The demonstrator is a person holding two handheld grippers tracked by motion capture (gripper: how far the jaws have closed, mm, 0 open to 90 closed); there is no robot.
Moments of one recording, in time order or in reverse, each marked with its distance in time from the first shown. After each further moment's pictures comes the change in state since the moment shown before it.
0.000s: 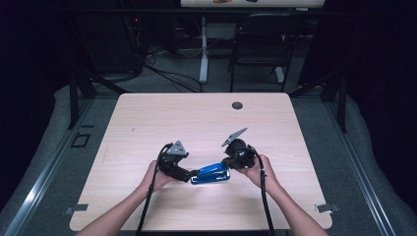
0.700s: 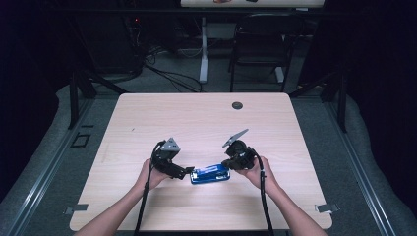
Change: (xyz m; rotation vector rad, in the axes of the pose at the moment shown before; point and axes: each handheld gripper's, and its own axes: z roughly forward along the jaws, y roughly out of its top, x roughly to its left) left arm 0.012 -0.005 -0.008 0.004 0.048 -0.055; right arm -0.006 -0.006 0.008 -0.006 0.046 0.036
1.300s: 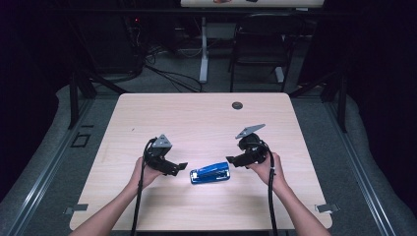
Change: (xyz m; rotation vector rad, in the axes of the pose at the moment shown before) left arm 0.018 -0.006 -0.019 -0.032 0.062 -0.045; right arm -0.018 -0.007 -0.035 -0.134 -0.137 0.030
